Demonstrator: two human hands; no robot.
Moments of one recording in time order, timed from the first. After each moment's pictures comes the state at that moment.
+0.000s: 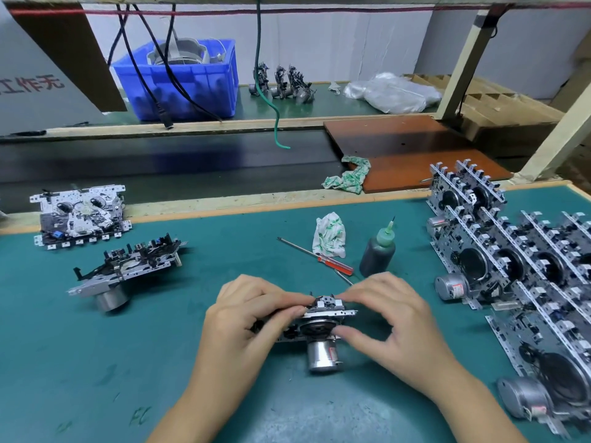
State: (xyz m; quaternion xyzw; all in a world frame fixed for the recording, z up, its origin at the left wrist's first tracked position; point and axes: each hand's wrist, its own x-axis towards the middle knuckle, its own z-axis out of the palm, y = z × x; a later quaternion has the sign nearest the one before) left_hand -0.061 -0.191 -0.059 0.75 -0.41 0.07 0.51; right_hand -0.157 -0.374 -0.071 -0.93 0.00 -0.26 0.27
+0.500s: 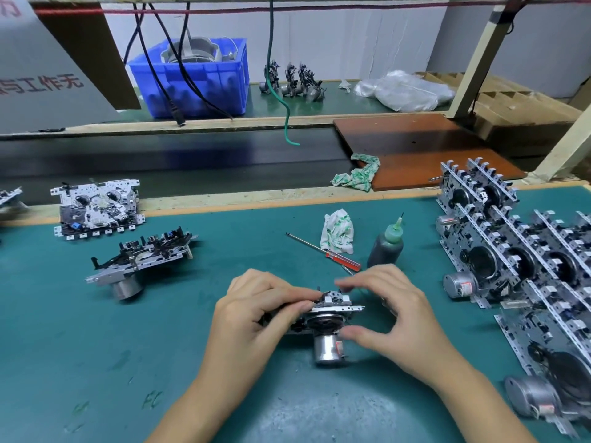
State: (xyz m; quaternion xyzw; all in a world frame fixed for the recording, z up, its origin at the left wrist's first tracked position) left_hand -0.064 -0.189 -0.059 0.75 -0.40 0.07 0.52; right_hand -0.155 -0.373 -0.069 -0.90 0.02 -0.23 0.38
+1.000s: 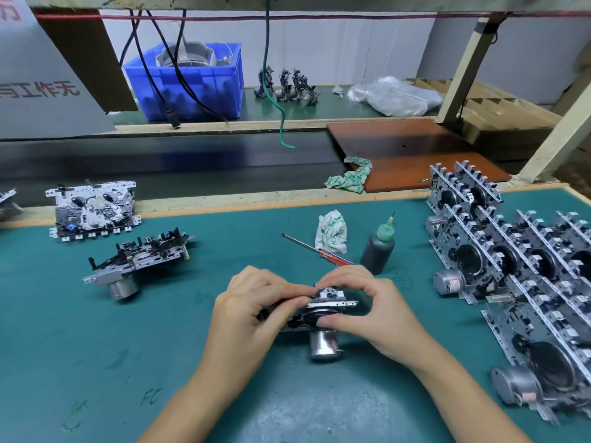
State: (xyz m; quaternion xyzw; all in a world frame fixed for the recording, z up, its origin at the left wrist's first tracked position) left_hand -0.063 -0.190 -0.060 0.74 -0.41 0.08 0.52; right_hand -0.142 -0.363 -0.070 -0.82 0.03 -0.16 0.55
